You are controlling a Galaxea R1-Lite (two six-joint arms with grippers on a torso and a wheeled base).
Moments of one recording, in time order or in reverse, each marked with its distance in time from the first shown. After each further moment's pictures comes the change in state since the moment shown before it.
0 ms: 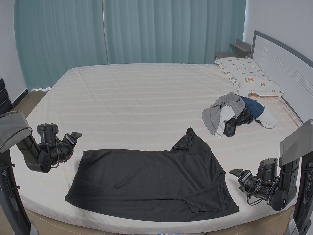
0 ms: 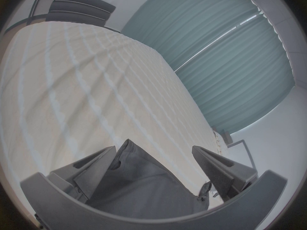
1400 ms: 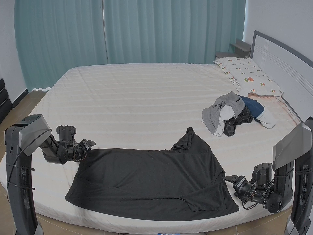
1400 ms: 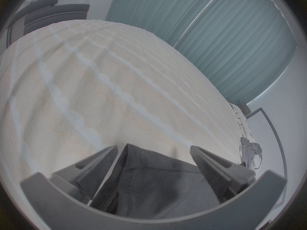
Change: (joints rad) left arm -0.033 0.259 -0.359 0.263 -0.001 0.225; right arm 0.039 0.064 -0.007 0.000 0.028 0.022
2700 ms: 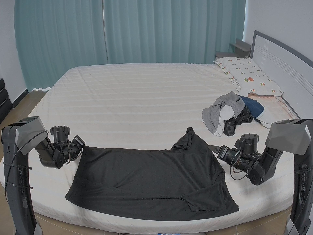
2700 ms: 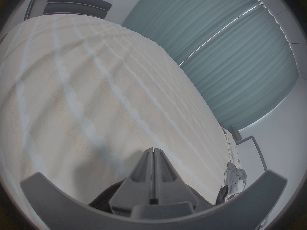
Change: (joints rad) left arm 0.033 -0.026 0.110 -0.222 0.018 -0.214; right arm -0.029 0.039 -0.671 0.351 0.063 -0.479
